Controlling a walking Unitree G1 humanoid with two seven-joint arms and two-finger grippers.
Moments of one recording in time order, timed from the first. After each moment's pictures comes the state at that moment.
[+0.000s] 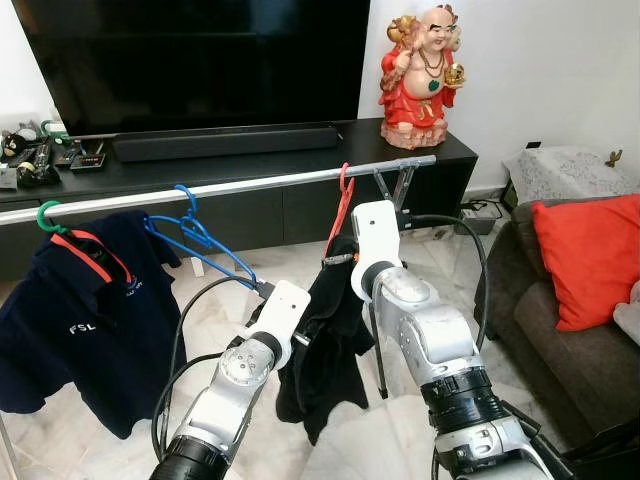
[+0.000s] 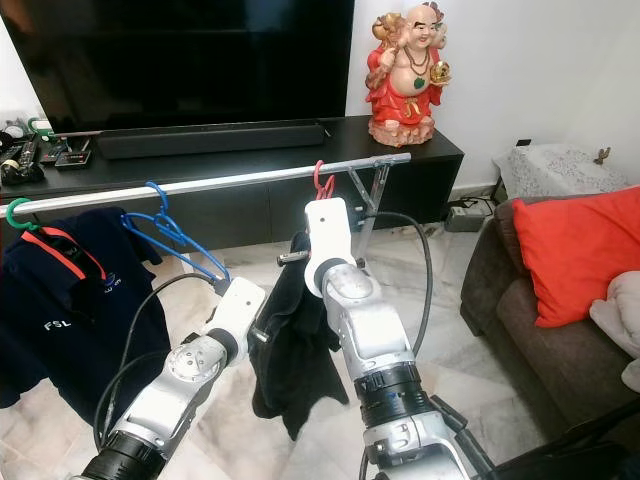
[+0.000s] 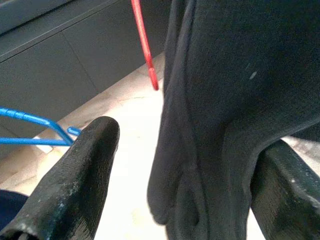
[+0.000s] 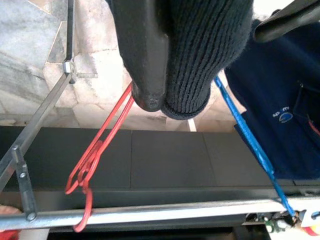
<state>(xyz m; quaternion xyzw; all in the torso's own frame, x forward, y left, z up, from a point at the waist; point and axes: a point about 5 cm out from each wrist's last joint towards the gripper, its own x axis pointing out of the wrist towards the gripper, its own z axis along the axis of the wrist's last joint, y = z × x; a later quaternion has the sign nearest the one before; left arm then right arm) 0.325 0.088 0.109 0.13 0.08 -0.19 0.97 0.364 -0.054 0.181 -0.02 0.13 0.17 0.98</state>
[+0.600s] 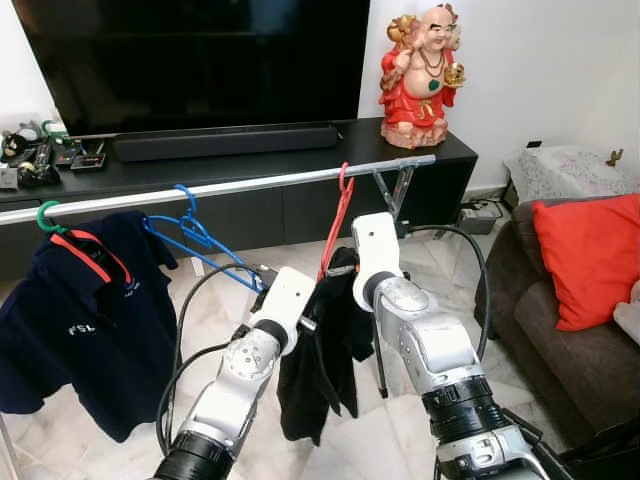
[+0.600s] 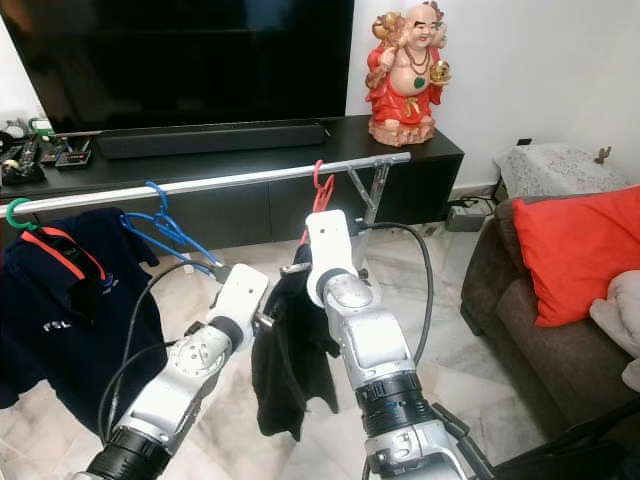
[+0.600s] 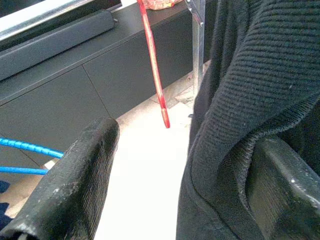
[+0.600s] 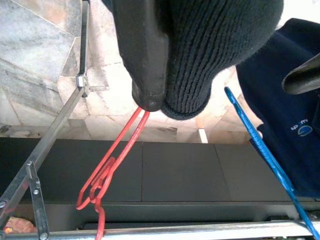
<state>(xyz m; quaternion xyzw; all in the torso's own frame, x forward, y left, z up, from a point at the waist) 0.330 0.087 0.127 0.13 0.02 -0.16 0.98 0.361 -0.060 0.172 -0.04 0.15 0.15 0.98</state>
